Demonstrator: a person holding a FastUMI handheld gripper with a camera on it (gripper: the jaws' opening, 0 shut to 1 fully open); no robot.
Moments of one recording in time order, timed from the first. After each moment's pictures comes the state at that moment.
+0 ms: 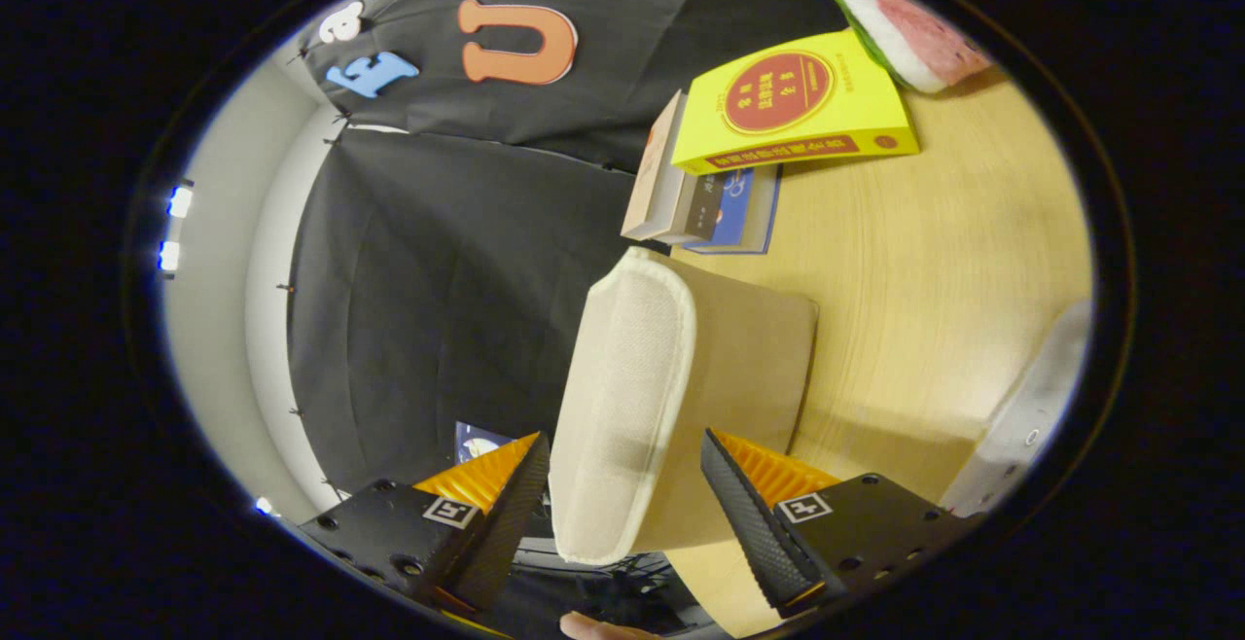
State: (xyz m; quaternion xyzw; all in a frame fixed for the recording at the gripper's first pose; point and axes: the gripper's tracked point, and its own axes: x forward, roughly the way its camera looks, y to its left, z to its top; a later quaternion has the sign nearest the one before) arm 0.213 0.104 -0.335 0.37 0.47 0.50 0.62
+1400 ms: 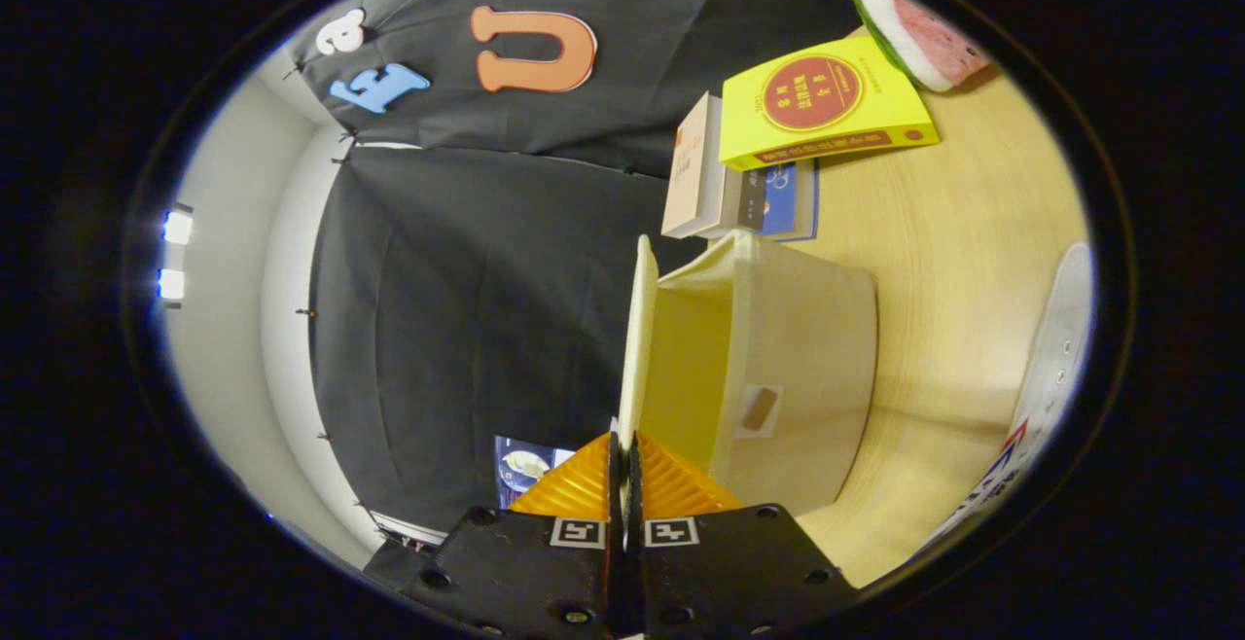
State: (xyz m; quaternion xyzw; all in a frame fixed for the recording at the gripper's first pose) arm 0.170 0.111 -0.243 0.39 0.46 0.49 0.63
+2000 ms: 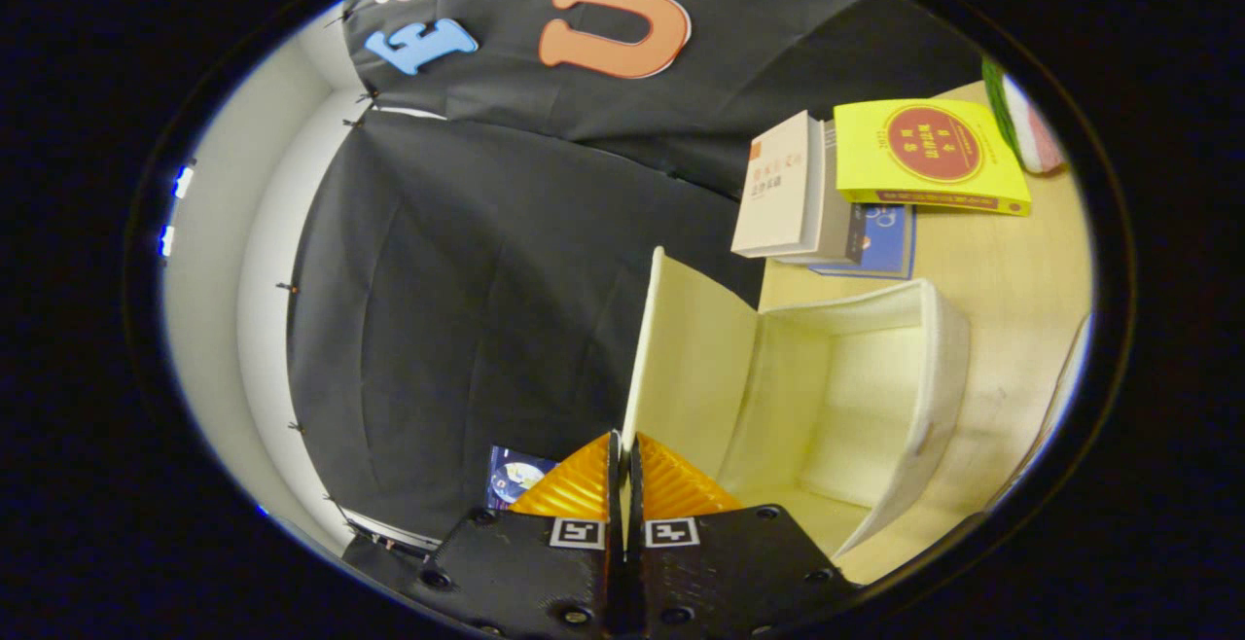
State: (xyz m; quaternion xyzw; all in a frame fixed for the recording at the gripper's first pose) arm 0.154 0.215 -0.126 0.34 0.45 0.50 0.66
